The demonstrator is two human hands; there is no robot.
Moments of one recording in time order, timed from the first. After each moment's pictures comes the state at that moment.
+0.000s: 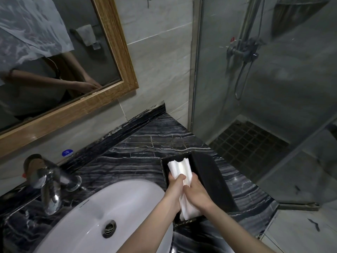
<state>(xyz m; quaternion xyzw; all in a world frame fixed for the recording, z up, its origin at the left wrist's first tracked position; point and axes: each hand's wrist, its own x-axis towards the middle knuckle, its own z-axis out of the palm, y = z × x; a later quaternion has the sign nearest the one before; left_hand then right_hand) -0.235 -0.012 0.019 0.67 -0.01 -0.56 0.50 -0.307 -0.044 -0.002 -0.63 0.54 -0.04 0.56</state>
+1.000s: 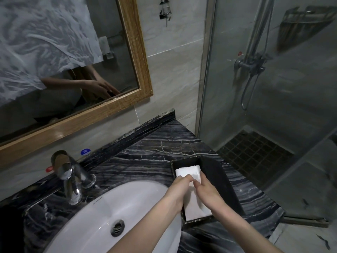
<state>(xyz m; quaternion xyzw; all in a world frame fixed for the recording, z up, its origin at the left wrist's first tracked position) -0.221 0.013 0.060 0.70 -0.09 -0.57 0.42 -0.311 -0.030 0.039 -0.64 0.53 -0.08 0.56</state>
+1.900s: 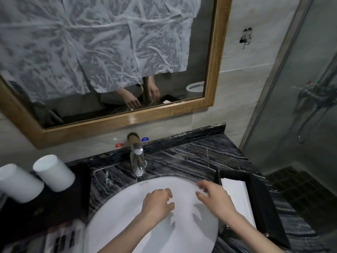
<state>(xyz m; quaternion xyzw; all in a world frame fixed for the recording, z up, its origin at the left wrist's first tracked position) -0.116 0.180 0.066 0.90 -0.36 -0.24 0.10 -0.241 0.037 0.066 -0.89 0.34 -0.01 0.30</state>
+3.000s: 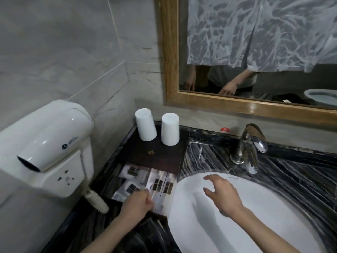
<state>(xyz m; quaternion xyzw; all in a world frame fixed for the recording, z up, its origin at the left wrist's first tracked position) -0.064 0.490 0.014 0.97 -0.03 -0.18 0.18 -0.082 0.220 0.049 -0.97 0.06 0.10 0.23</state>
